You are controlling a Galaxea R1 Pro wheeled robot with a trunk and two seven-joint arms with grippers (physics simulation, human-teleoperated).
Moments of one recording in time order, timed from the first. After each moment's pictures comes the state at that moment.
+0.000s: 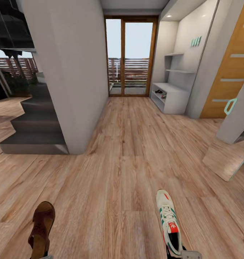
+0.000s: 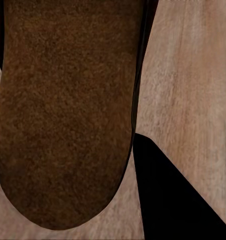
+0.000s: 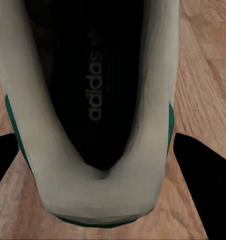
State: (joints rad) left arm -0.13 0.12 0.14 -0.37 0.18 -0.75 -0.05; right arm -0.20 -0.03 0.02 -0.33 0.01 -0.65 -0.10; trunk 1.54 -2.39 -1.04
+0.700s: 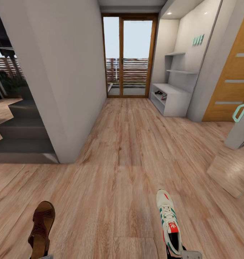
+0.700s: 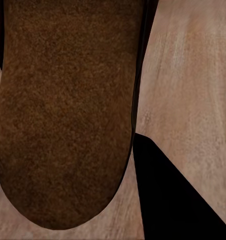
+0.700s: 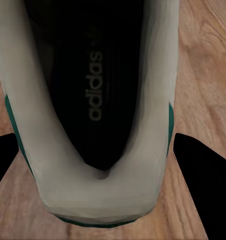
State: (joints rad) left arm -0.13 0.12 0.14 -0.37 0.18 -0.75 -0.05; right arm -0.20 -0.03 0.02 -0.33 0.02 -0.65 -0.11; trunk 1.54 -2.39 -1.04
